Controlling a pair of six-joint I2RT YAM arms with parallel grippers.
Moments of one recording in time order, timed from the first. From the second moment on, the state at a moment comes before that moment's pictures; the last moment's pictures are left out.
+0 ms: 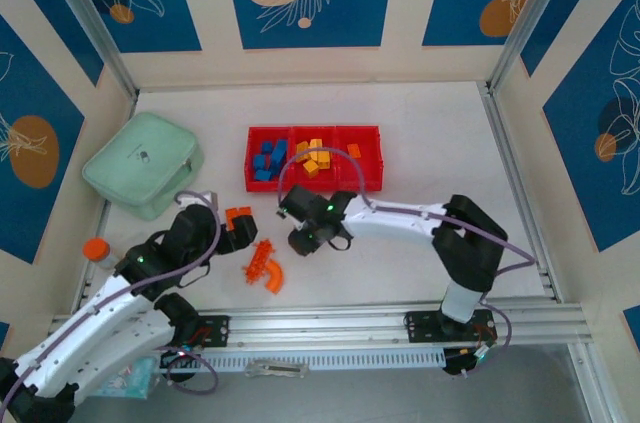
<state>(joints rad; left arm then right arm) -0.68 0.64 0.62 -0.76 -0.17 -0.81 1.02 1.71 1.16 -0.63 0.04 0.23</state>
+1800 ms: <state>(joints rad) -0.63 0.54 0.62 -0.81 -0.12 -0.76 1.07 1.71 1.22 -0.72 0.05 0.52</state>
